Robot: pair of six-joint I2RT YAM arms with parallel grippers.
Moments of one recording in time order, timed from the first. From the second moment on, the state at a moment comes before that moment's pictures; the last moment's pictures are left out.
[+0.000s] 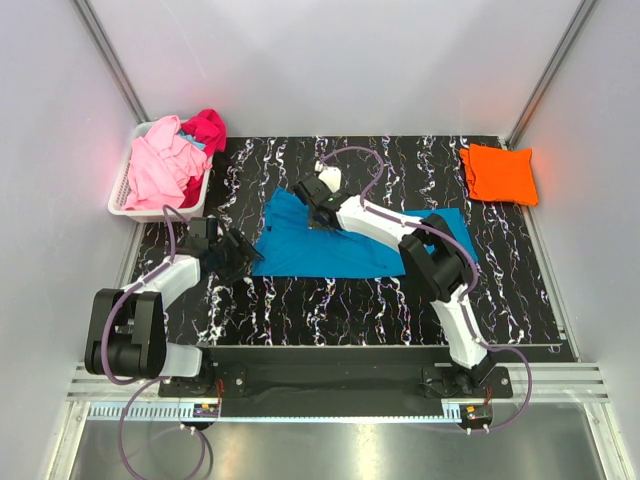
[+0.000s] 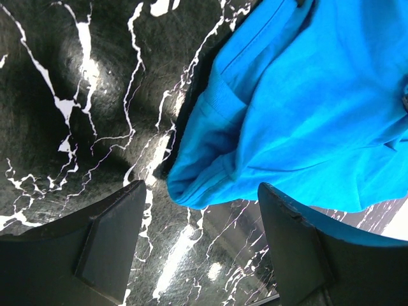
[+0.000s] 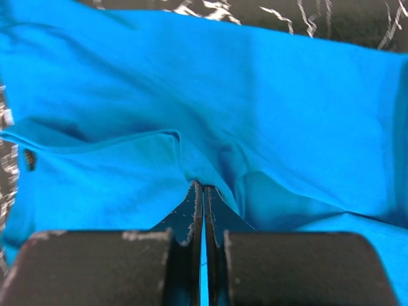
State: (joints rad) left arm -0.07 1.36 0.63 -0.23 0.28 -0.77; right arm 0.77 2.20 1.78 -0.53 0.40 0.70
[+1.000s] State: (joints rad) left arm -0.23 1.63 1.05 -0.23 0.28 -0.76; right arm 0.76 1.99 1.68 -0.63 0.50 0.73
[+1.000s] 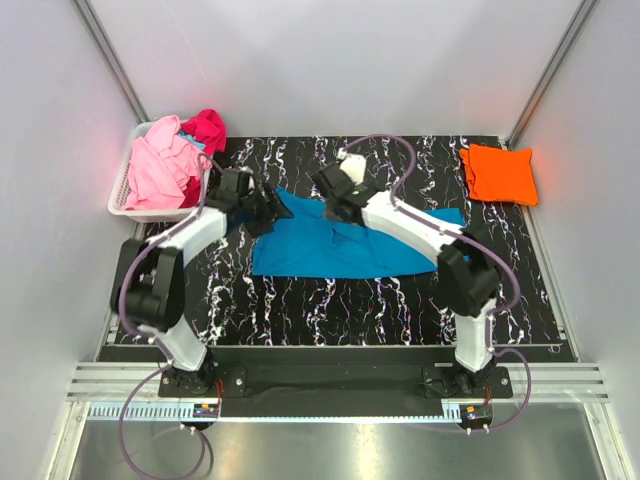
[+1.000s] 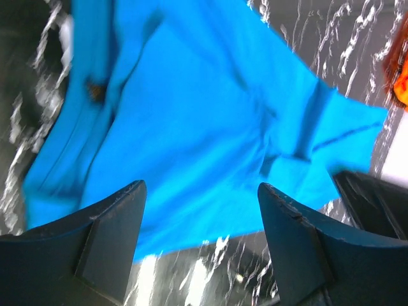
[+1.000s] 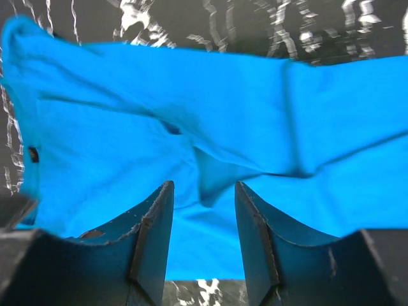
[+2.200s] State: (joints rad) left arm -0.30 1.96 1.35 -0.55 -0.14 -0.85; right arm 0.25 1.94 1.29 -0.49 0.06 0.72
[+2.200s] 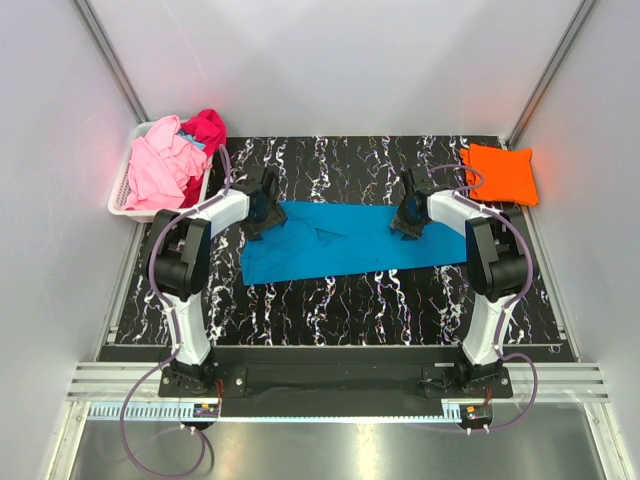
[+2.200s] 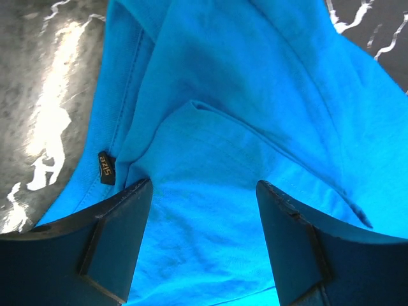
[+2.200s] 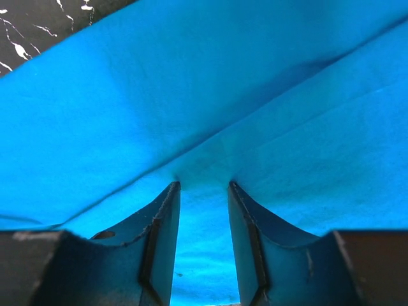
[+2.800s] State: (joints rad) left arm -0.29 1.94 1.35 -0.61 -0.13 -0.78; right arm 0.24 1.90 1.30 -0.54 0.07 0.68
